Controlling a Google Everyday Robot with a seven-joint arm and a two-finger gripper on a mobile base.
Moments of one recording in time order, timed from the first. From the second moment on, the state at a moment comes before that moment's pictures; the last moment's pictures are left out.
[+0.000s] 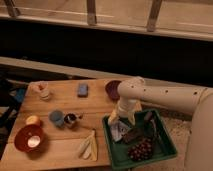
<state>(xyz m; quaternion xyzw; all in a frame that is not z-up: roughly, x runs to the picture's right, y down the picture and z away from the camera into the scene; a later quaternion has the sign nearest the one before) 0.098 0.190 0.792 -0.33 0.24 0.66 0.62</state>
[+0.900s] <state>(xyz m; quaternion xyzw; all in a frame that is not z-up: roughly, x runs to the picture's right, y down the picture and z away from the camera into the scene) 0.087 0.212 0.804 -0.36 0.25 0.66 0.61</state>
